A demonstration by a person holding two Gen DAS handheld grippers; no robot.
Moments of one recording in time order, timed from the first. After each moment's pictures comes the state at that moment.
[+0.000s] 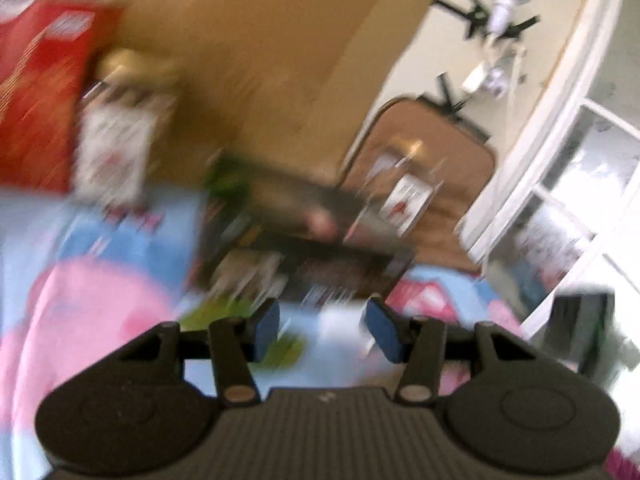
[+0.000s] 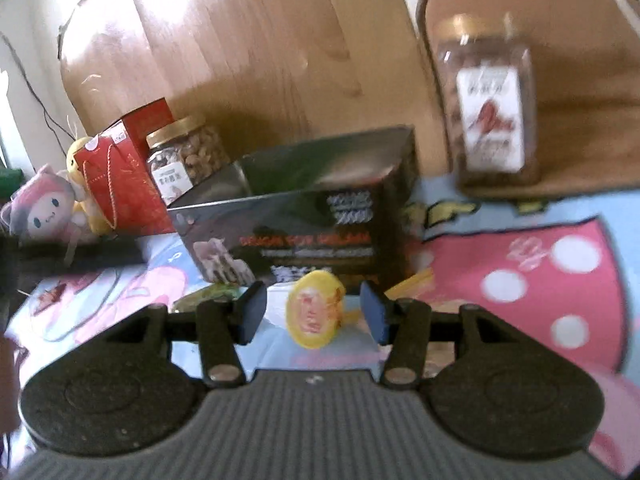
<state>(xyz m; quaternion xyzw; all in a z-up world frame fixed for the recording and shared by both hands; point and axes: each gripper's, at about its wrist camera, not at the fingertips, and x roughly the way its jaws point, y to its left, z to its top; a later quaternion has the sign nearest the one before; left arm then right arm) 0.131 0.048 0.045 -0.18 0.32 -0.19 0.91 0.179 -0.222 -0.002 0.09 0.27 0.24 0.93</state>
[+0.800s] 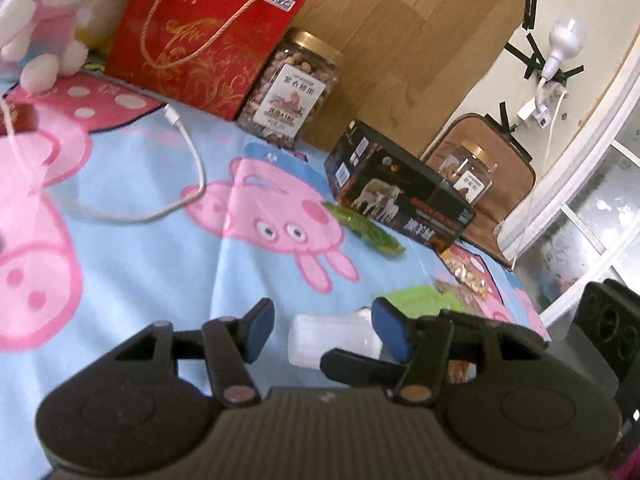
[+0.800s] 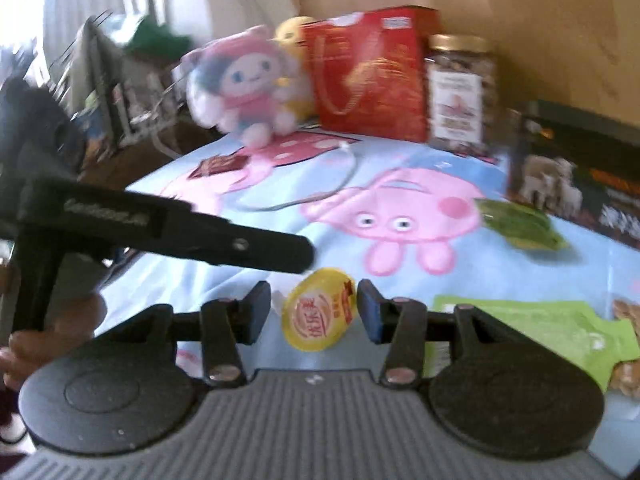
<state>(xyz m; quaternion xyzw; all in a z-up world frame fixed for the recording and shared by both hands) 0.006 0.154 0.007 -0.24 0.33 -0.13 0.90 0.042 -0.054 -0.015 -0.07 0.27 0.44 0.86</state>
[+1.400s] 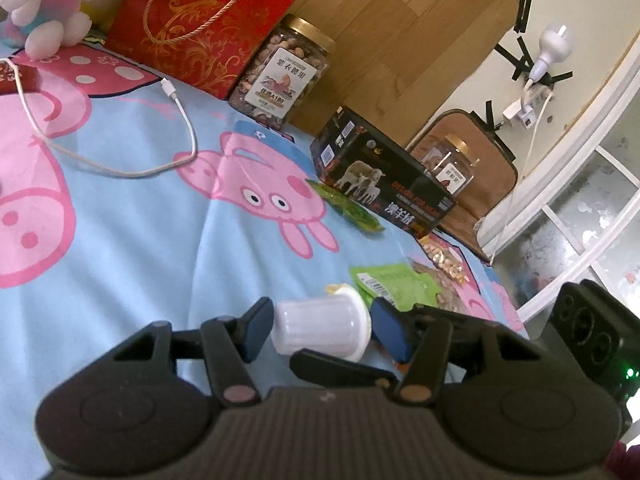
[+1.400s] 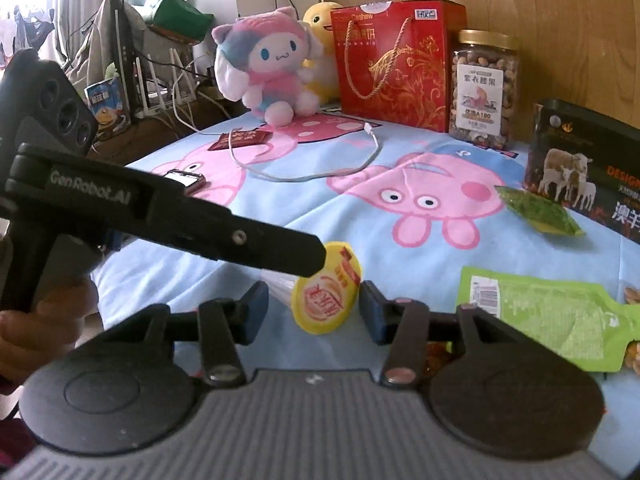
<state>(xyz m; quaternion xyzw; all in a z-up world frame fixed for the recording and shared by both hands) -0.009 0.149 0.000 -0.27 0.33 -0.15 0.89 0.028 -0.056 -0.023 -0.09 0.27 0.45 0.85</state>
